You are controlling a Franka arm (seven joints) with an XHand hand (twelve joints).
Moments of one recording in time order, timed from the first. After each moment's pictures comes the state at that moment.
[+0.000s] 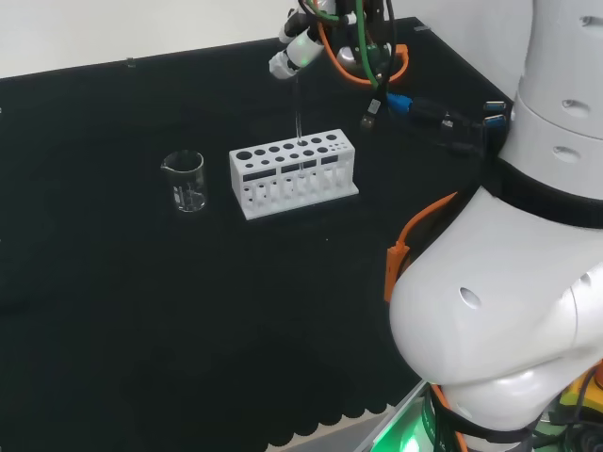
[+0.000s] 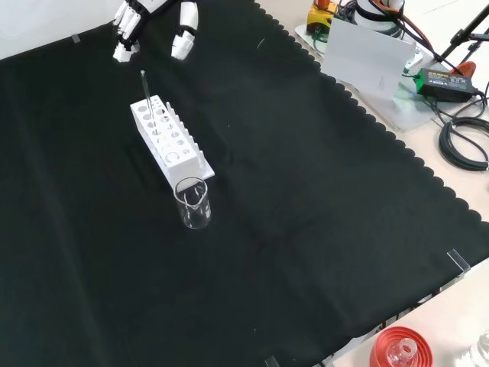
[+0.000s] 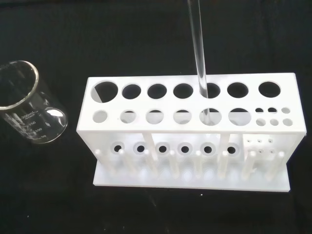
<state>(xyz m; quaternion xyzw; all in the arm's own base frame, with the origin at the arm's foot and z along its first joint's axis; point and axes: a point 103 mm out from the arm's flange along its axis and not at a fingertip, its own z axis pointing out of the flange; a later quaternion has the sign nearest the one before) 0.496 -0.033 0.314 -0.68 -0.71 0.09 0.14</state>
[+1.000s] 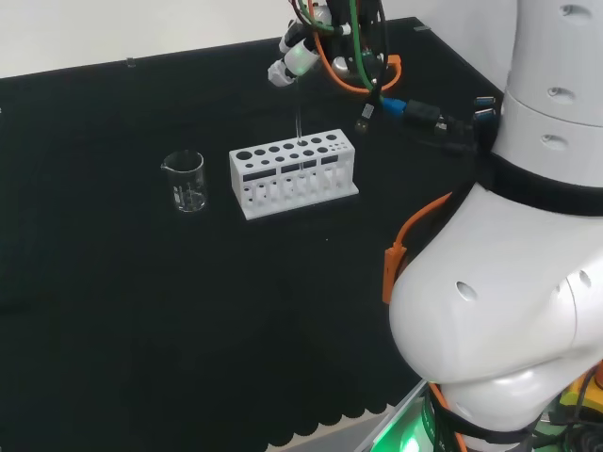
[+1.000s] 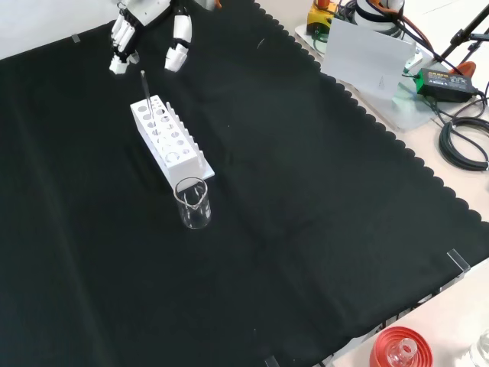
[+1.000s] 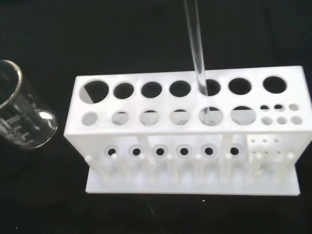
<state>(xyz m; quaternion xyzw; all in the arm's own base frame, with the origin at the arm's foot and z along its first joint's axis) 0.511 -0.034 0.288 -0.68 -0.71 0.09 0.15</state>
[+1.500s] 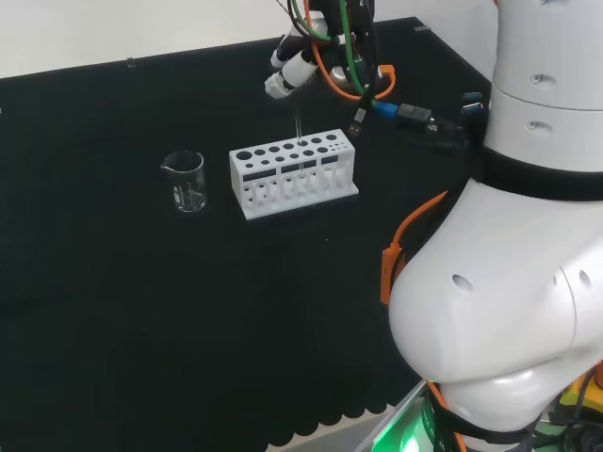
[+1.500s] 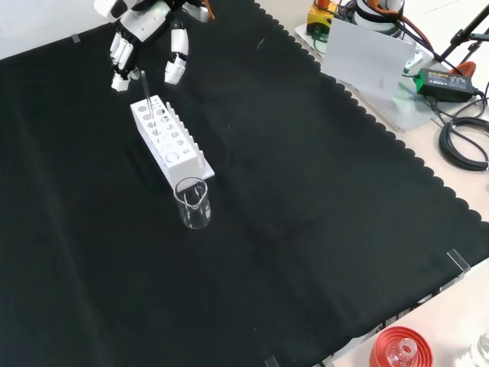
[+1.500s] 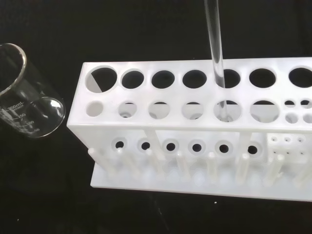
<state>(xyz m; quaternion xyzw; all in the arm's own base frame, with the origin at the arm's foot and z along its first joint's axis) 0.526 -0.033 0.264 -0.66 -0.73 0.09 0.17</state>
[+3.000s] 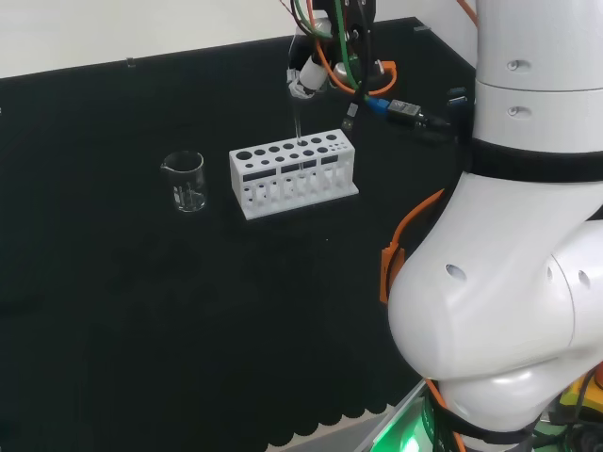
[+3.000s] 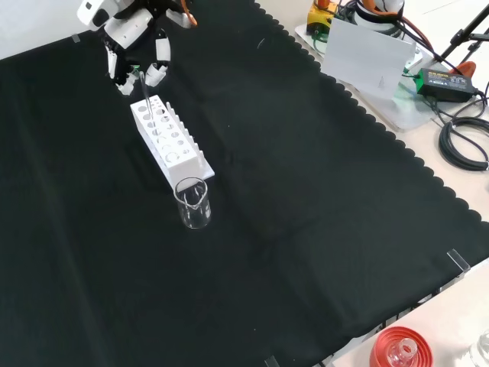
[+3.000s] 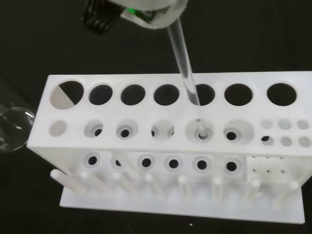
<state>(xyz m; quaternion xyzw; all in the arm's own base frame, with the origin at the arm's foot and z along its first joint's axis) 0.555 -0.054 0.252 -0.66 -0.72 0.10 0.17</state>
